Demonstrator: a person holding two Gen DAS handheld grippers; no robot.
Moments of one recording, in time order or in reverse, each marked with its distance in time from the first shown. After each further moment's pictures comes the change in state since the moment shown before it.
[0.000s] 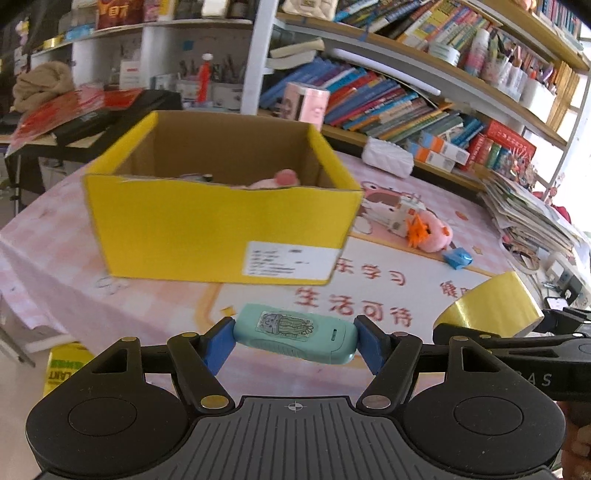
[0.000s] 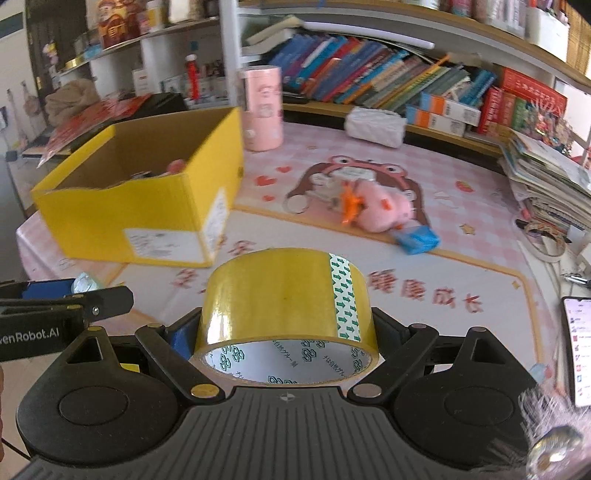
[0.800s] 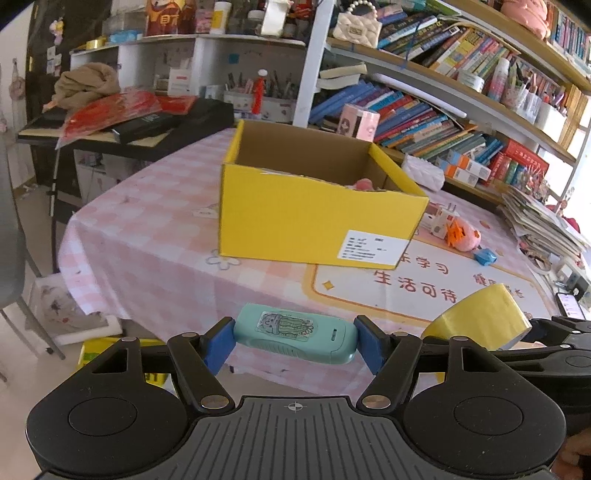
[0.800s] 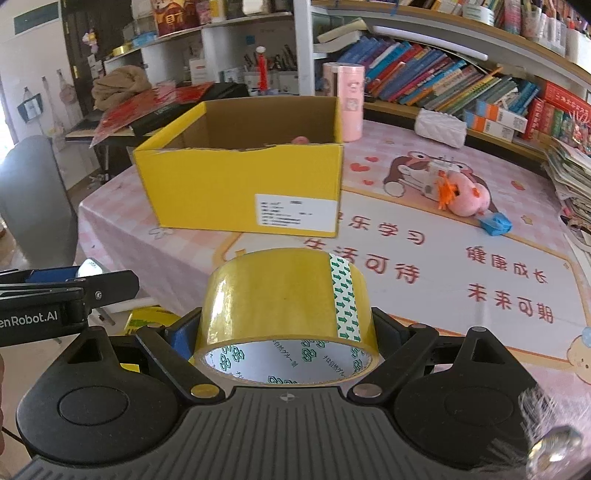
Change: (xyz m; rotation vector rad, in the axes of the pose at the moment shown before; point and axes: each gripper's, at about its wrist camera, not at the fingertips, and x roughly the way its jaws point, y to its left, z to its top) left arm -0.071 0.080 -0.032 -0.028 -0.046 0.052; right arm -0.027 0.110 -0.031 -0.039 -0.004 0.085
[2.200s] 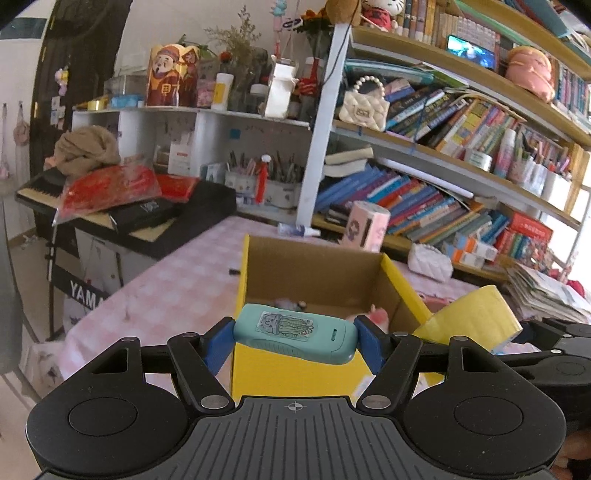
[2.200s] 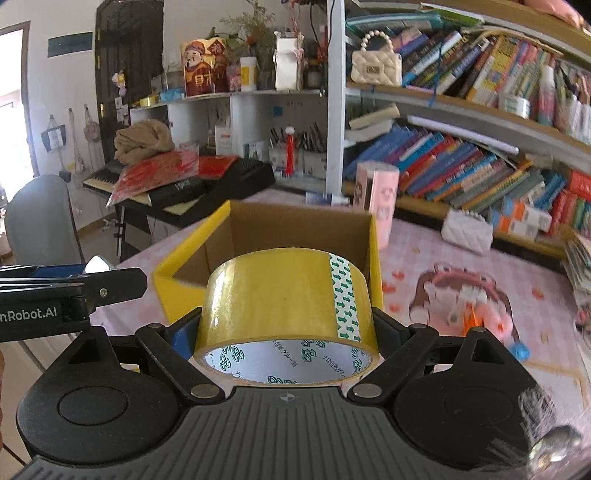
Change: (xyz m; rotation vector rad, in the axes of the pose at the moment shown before) left arm 0.016 0.015 0.105 0.002 -0.221 0.005; right arm 0.015 0.017 0.108 -0.090 -0.225 0.032
